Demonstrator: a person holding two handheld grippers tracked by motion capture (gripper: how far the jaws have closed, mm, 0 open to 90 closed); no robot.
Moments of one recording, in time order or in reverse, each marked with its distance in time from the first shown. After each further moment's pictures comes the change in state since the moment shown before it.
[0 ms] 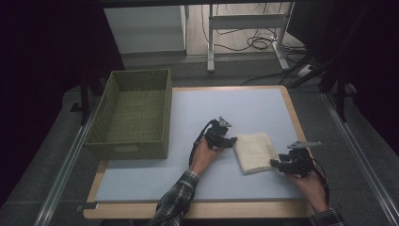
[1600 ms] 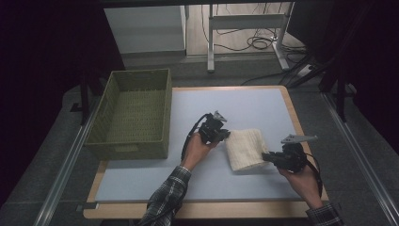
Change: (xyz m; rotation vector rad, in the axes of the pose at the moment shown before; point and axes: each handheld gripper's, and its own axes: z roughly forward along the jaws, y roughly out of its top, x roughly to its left) left arm 0.011 0.016 -0.044 0.049 -0.074 0.031; right arm 0.035 0.034 -0.016 -0.079 0.162 -0.038
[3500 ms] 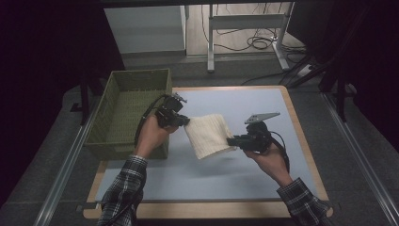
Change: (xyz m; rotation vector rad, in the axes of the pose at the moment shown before) left arm 0.061 0.001 -0.140 0.163 0.130 -0.068; right arm 0.067 0.092 0.044 -0.009 0.186 -0.098
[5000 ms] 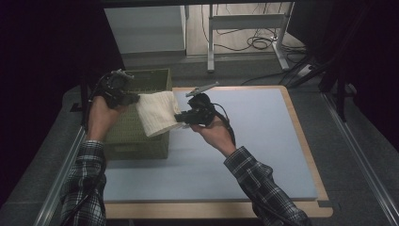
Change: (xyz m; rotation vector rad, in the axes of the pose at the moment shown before) left arm 0.101 -0.035 -0.099 -0.024 0.296 -0.125; right arm 0.068 0.123 0.100 -0.038 0.077 -0.090
